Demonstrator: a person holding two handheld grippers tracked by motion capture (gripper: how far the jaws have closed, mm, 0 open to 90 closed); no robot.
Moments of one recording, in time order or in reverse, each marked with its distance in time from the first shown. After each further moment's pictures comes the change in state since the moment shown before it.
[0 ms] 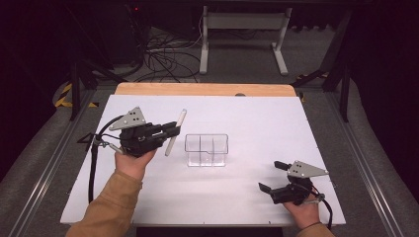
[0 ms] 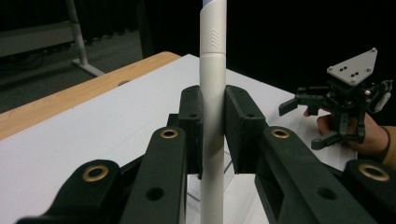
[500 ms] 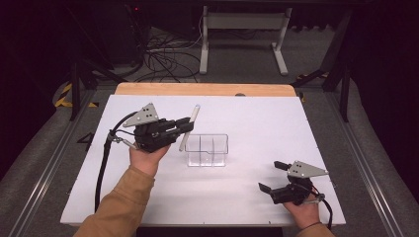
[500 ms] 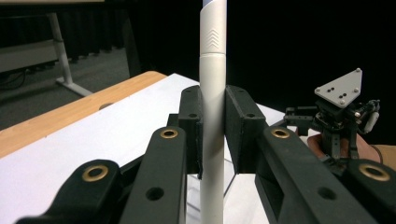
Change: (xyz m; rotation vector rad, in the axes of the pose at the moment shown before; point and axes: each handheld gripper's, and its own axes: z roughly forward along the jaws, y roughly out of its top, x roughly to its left) left arm -0.005 0.008 0.031 -0.062 -0.056 0.014; right arm 0.000 0.000 0.000 0.000 0.003 0.000
